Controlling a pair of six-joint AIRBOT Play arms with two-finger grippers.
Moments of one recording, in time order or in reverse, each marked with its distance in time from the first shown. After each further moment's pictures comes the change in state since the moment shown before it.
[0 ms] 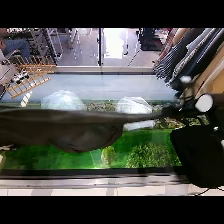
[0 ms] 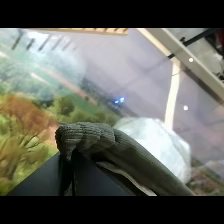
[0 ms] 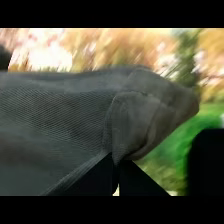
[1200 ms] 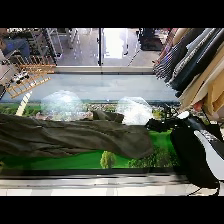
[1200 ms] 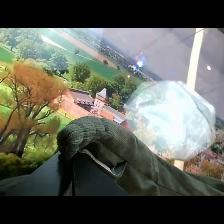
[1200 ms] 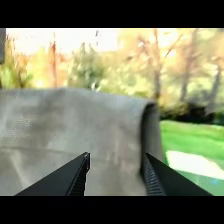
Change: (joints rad) left arm 0.001 -0.029 -0.001 0.057 -0.072 0.101; right arm -0.216 -0.436 -0.174 0.653 -0.239 -0.430
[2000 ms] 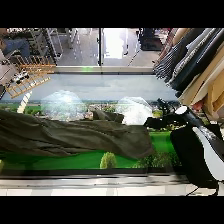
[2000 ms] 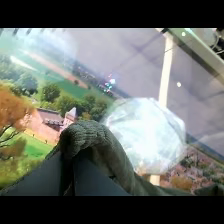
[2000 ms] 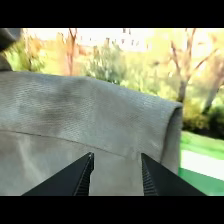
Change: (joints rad) left arm 0.003 0.002 0.000 -0.142 0.007 0.001; right arm 0.046 0.002 0.093 -0.098 0.080 0.017
